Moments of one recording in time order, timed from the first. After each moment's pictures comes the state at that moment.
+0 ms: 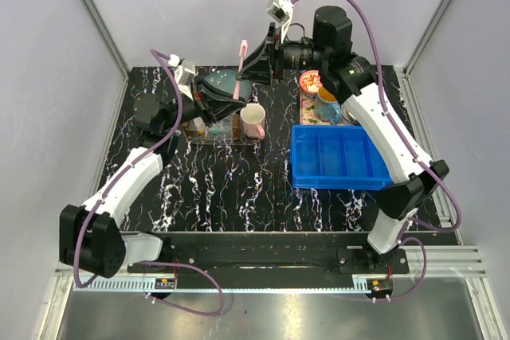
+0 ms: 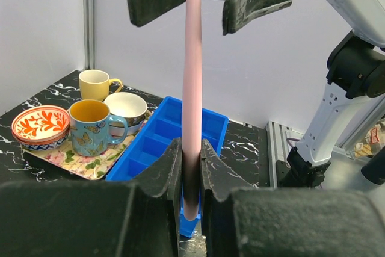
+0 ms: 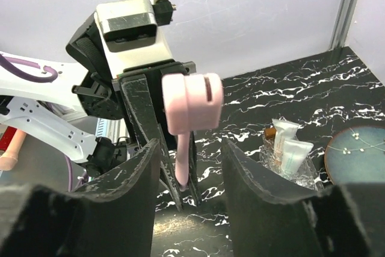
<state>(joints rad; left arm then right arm) -0.28 1.26 0.95 0.74 0.97 -0.61 0.56 1.76 2.10 -0.39 -0.89 0.16</state>
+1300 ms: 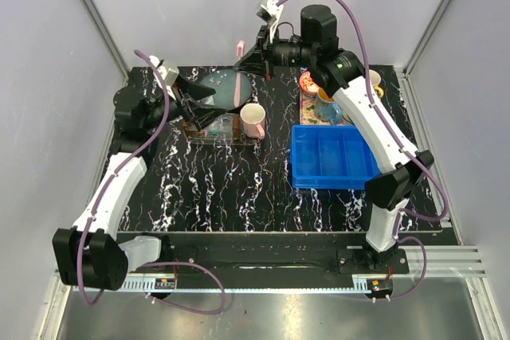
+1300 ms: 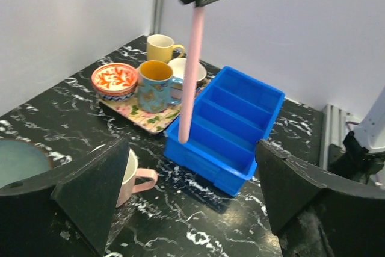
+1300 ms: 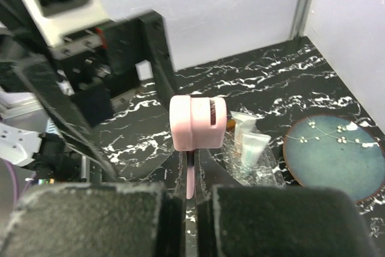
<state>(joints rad) -0.12 1.18 0.97 0.41 0.99 -0.38 0.57 1.86 2.21 -0.48 -0.80 0.03</state>
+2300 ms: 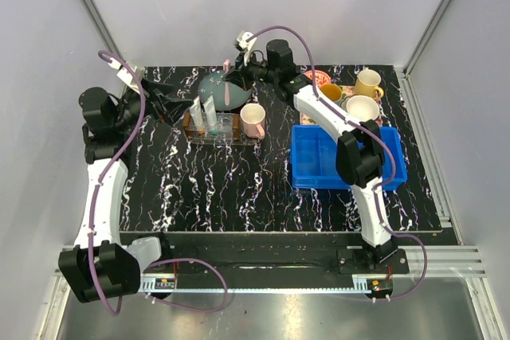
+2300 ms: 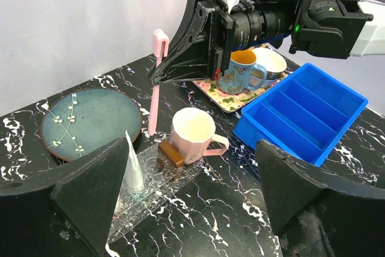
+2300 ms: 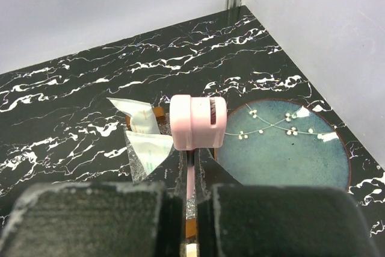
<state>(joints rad) 0.17 1.09 1.02 0.10 0.97 -0.18 0.57 2.21 2.04 0.04 -0.64 -0.08</state>
